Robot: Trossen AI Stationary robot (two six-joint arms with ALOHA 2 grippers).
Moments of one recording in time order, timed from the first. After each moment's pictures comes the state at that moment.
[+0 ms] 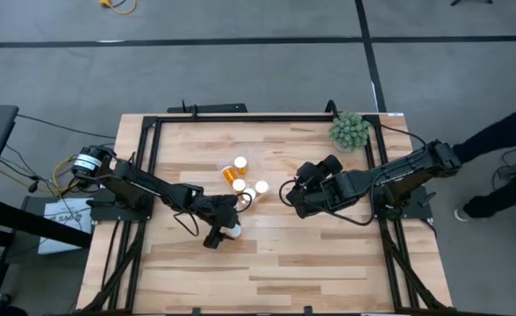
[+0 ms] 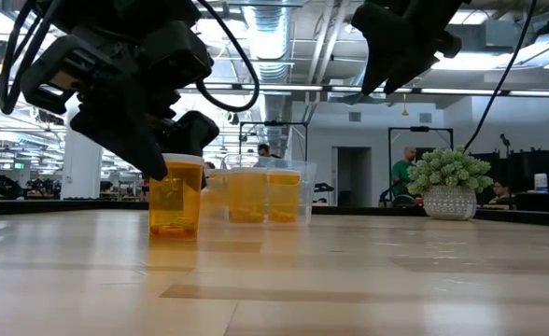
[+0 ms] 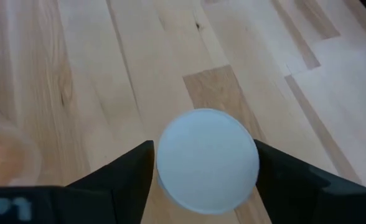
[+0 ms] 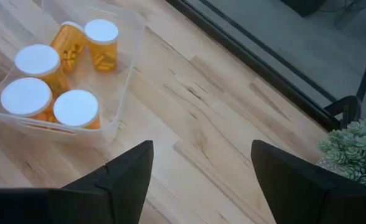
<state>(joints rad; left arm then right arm) -0.20 1.57 0.71 0.06 0.17 0.05 0.29 1.53 1.22 -1.01 0.82 0.88</state>
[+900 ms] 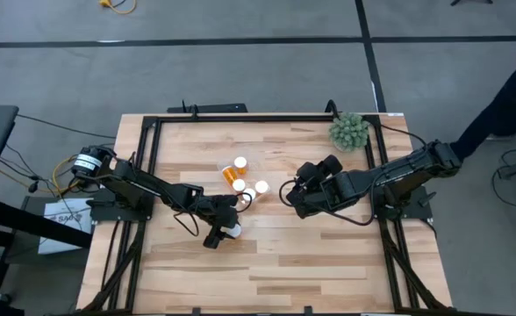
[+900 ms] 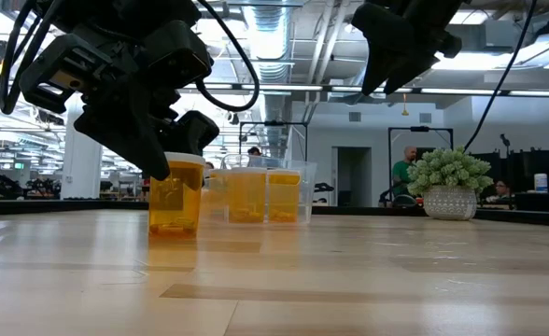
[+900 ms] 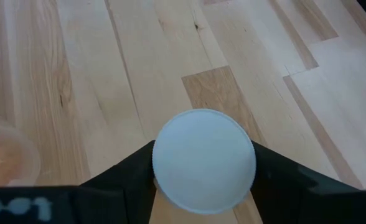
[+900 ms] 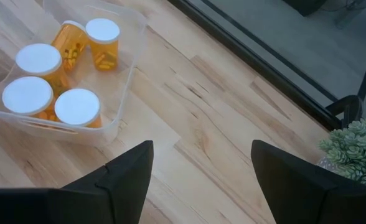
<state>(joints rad) -0.20 1.57 0.71 0.06 0.18 0.05 0.29 1.53 1.22 -1.01 0.81 0.88</state>
